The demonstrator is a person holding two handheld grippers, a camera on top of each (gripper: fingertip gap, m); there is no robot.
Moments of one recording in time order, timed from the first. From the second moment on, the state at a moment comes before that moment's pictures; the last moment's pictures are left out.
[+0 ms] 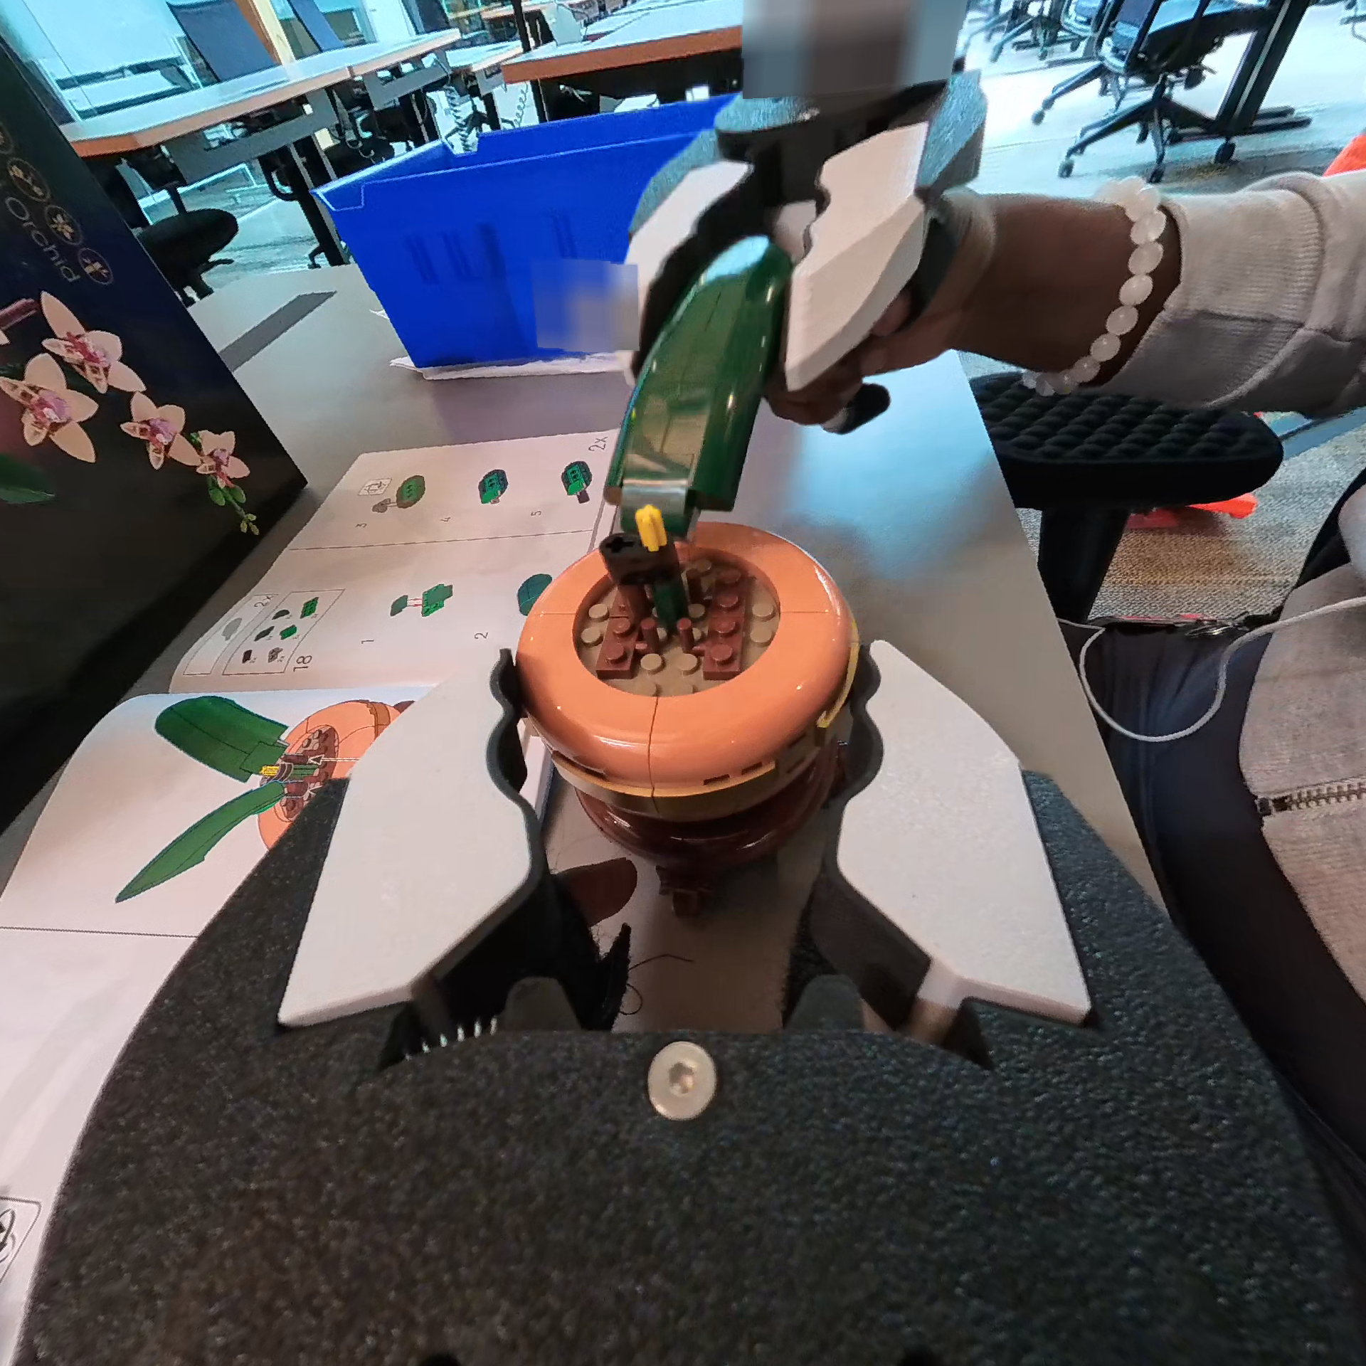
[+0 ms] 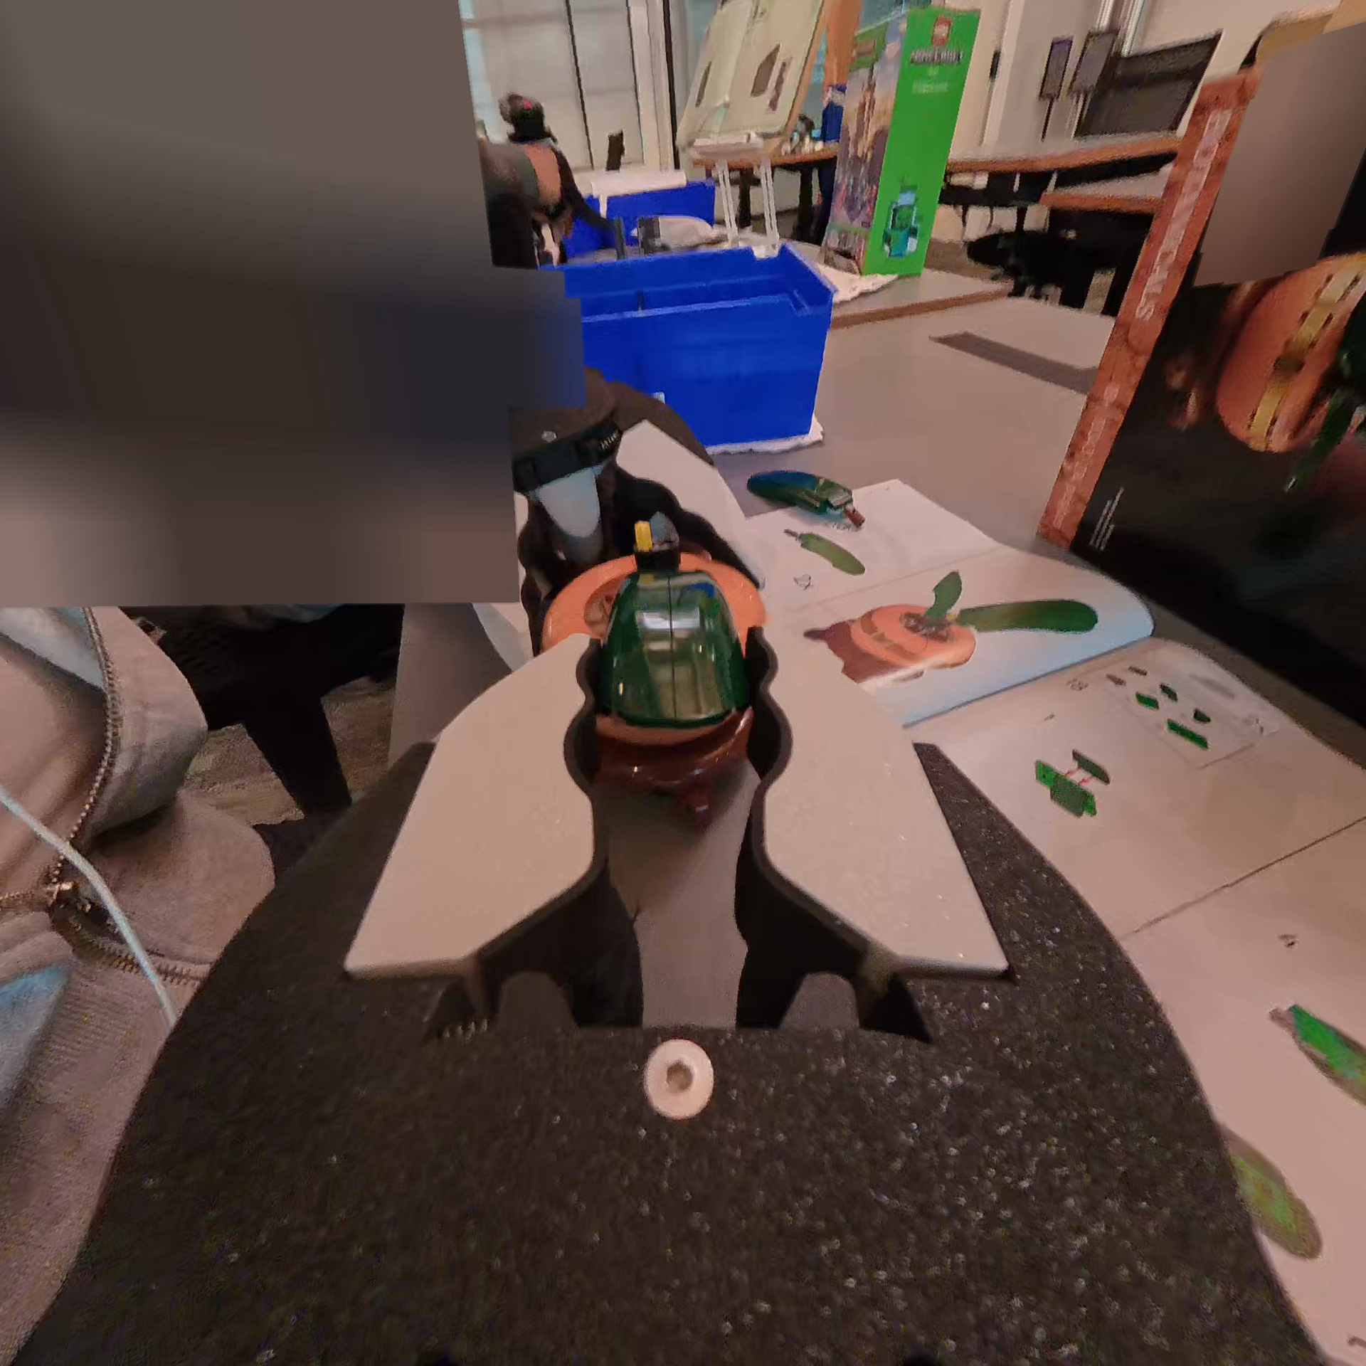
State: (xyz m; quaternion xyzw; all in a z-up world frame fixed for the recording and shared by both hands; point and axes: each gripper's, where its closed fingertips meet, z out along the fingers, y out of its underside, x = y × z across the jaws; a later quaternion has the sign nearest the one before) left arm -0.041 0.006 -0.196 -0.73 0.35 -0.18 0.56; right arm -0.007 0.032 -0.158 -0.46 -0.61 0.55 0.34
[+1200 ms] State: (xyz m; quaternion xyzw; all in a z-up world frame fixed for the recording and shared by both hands) left arm -0.043 0.029 -0.208 -0.77 0.29 0.03 0.57; right arm 0.023 0.055 -0.114 -0.40 -0.53 0.54 0.51
